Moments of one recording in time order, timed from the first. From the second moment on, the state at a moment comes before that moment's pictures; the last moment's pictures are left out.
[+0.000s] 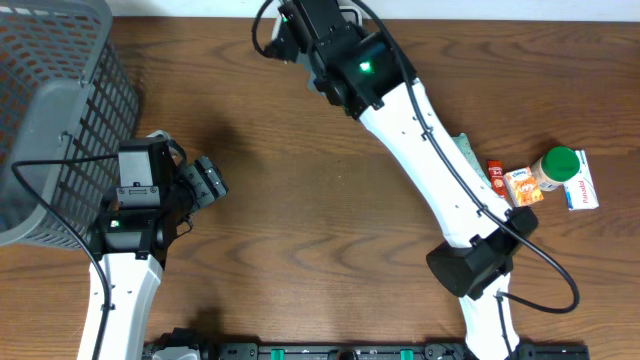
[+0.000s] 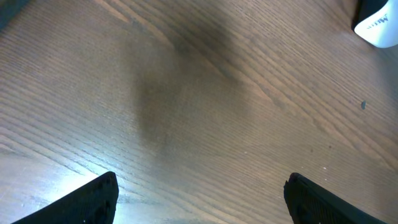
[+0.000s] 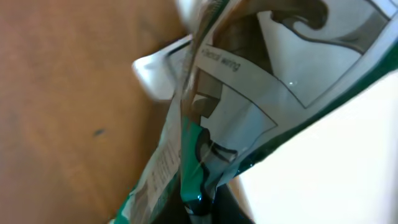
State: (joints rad) left arm 0.02 1.09 0.88 -0.73 0.08 -0.49; right arm 0.67 2.17 2.44 -1.10 0.52 -0.76
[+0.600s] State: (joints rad) left arm 0.02 1.09 0.88 -0.73 0.08 -0.49; right arm 0.67 2.52 2.44 -0.31 0.64 -1.32
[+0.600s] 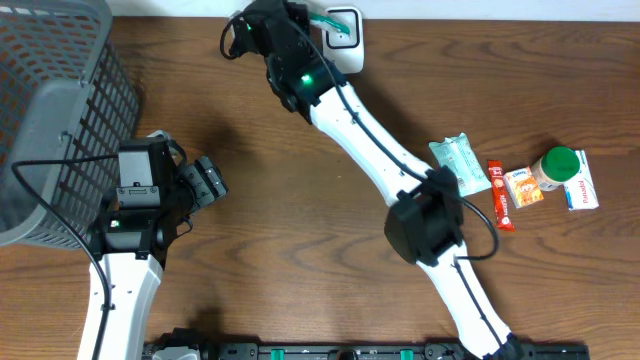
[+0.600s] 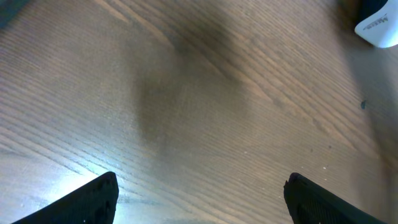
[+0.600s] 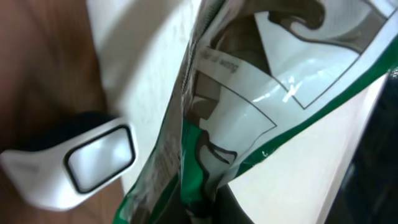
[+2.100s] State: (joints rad) left arm 0.02 1.09 0.88 -0.73 0.08 -0.49; right arm 0.55 2.69 2.44 -0.29 0.33 -0.92
